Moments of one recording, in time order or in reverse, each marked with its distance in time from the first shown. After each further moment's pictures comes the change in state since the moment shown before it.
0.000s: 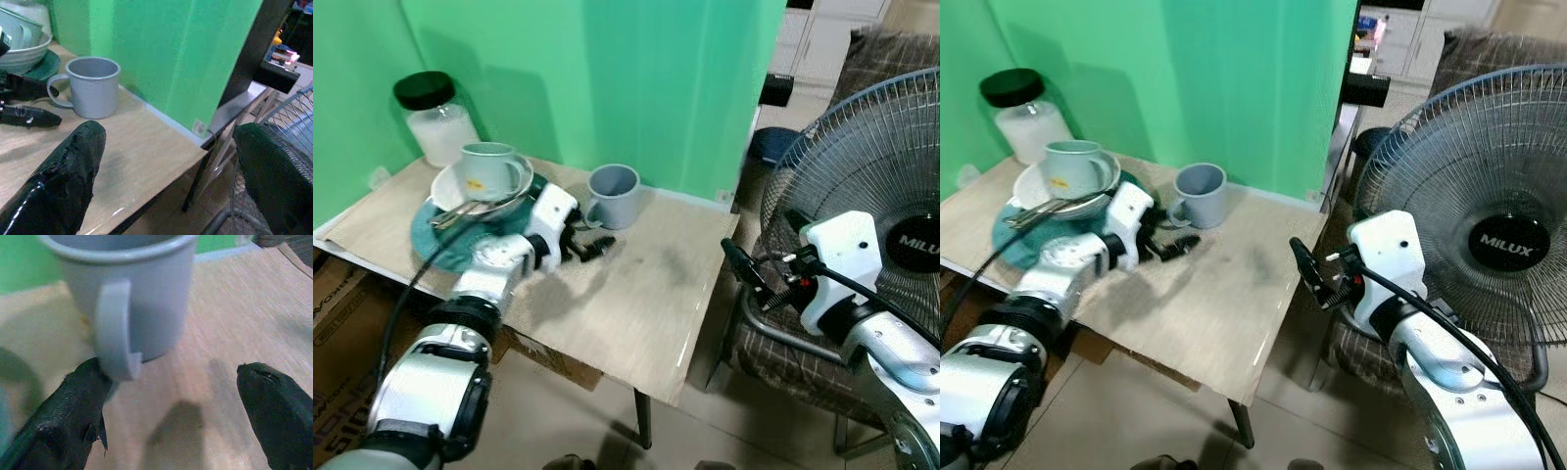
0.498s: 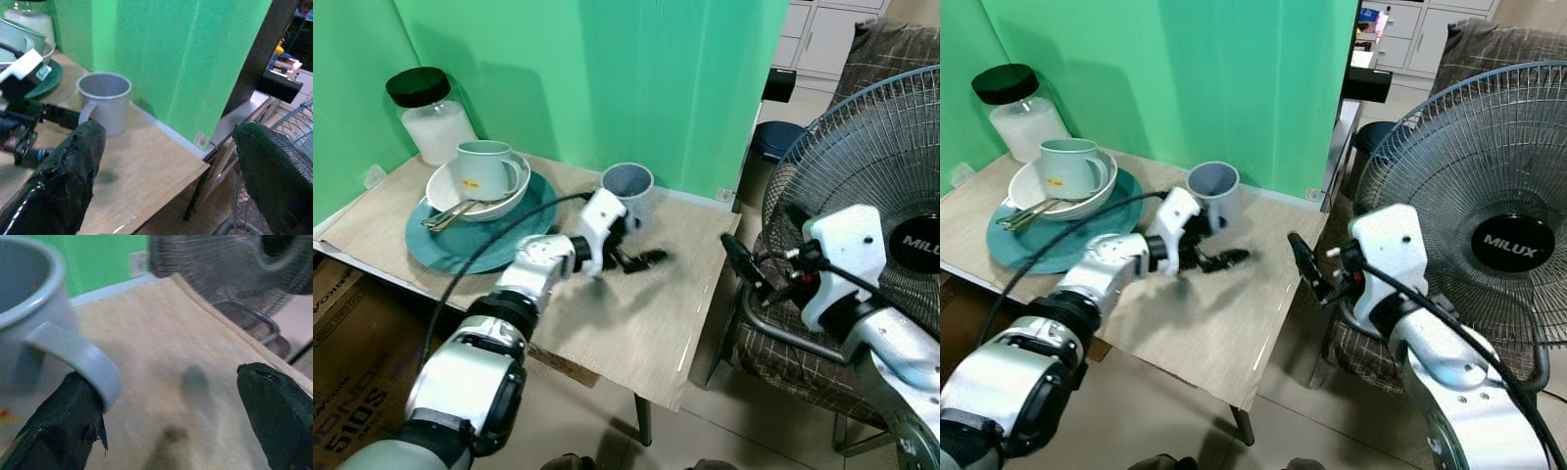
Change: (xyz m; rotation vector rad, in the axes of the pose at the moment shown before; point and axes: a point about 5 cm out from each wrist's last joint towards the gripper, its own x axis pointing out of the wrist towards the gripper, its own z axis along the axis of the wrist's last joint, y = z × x) left arm 0.029 -0.049 0.018 0.075 -0.076 -0.309; right arm 0.001 0.002 0.010 -0.008 -0.038 0.007
